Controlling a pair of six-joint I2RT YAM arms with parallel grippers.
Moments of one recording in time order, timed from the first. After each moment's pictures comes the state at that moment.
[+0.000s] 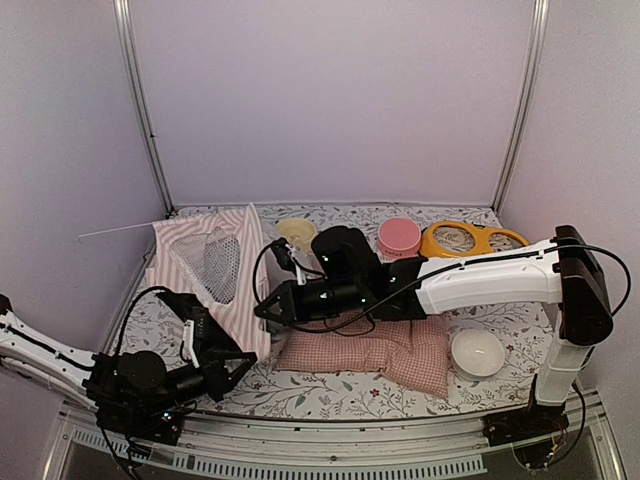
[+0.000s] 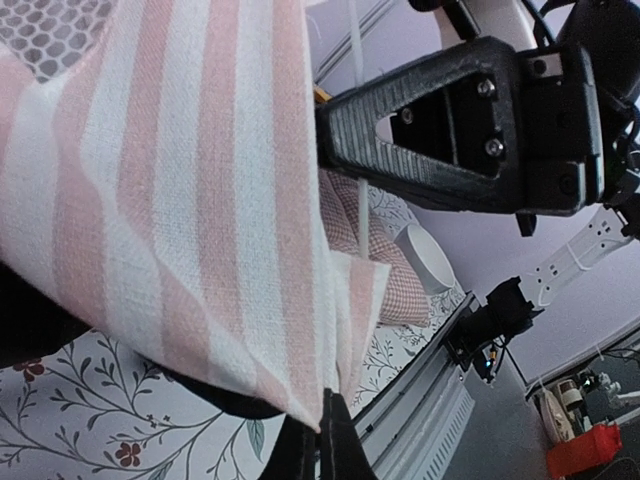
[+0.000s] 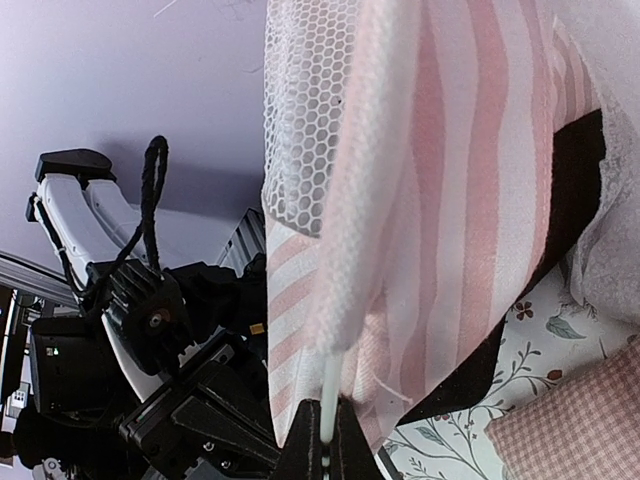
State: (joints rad) left arm -1.56 0.71 0.13 0.33 -0.62 -0.92; right arm 1.15 1.84 1.33 0.08 -0.27 0.78
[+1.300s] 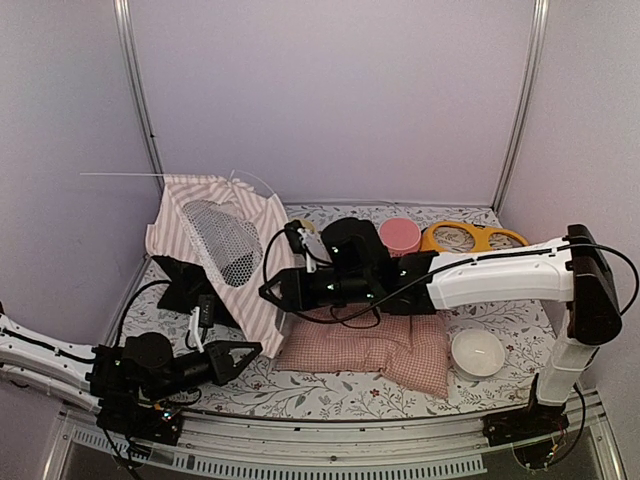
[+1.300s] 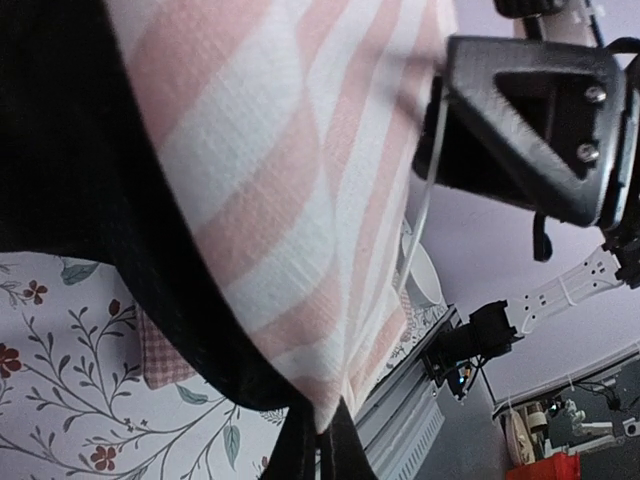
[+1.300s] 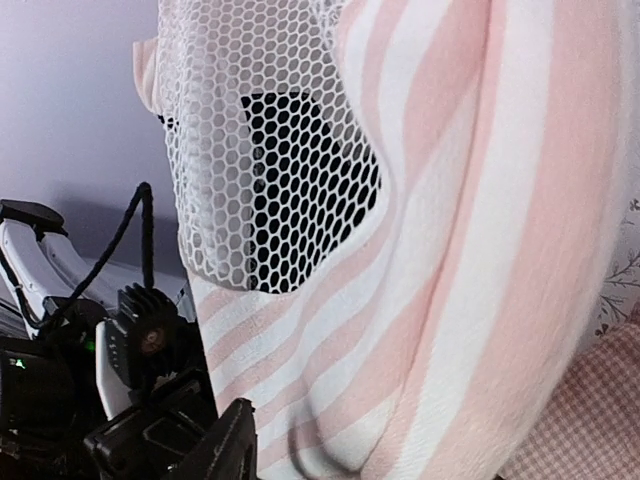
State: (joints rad) left arm -1.40 0.75 0.19 0.31 -0.47 -1.02; right arm 1.14 1.80 1.32 0.08 -0.11 0.69
